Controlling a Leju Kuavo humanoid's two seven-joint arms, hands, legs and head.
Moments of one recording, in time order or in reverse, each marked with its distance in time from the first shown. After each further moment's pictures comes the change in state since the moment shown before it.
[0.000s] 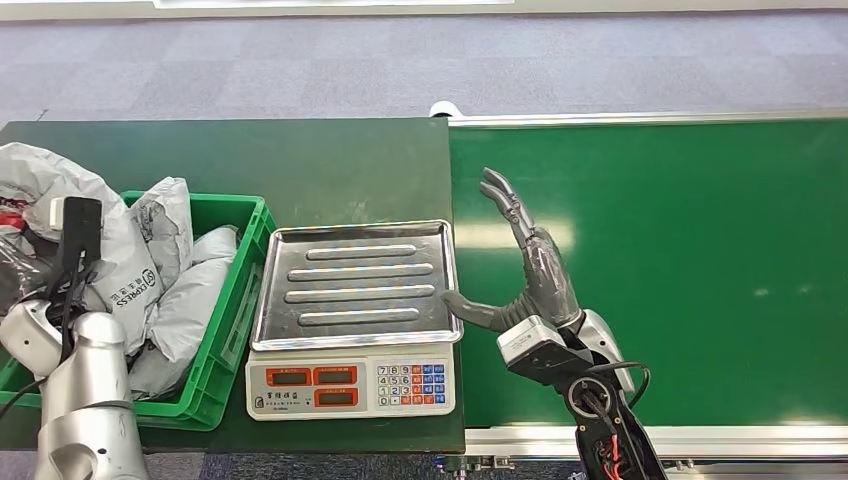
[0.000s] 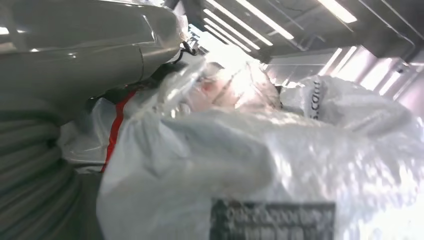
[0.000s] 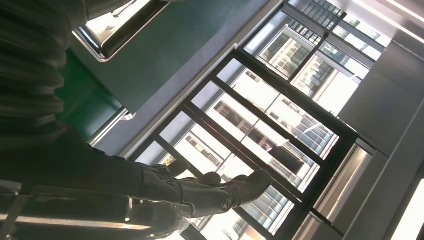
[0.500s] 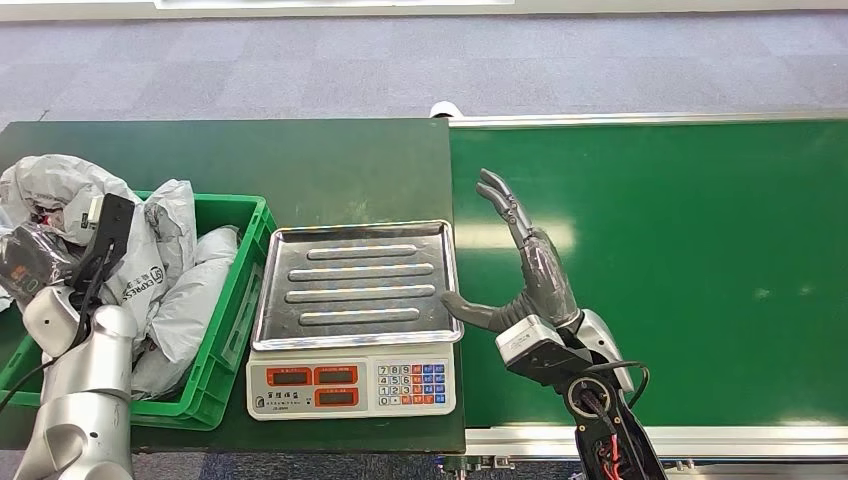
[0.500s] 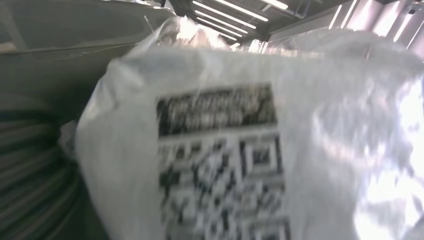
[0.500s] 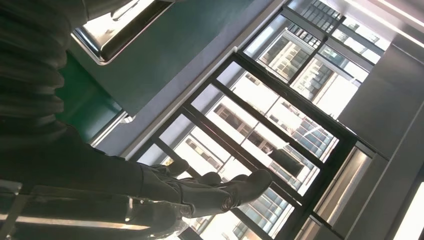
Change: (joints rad) left arm -0.046 0.088 -0.103 0.199 -0.060 -0.072 0.128; right arm -0.001 0.000 0.002 0.000 -0.004 0.009 0.006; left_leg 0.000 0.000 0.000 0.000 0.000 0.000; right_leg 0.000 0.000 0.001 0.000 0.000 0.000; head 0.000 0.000
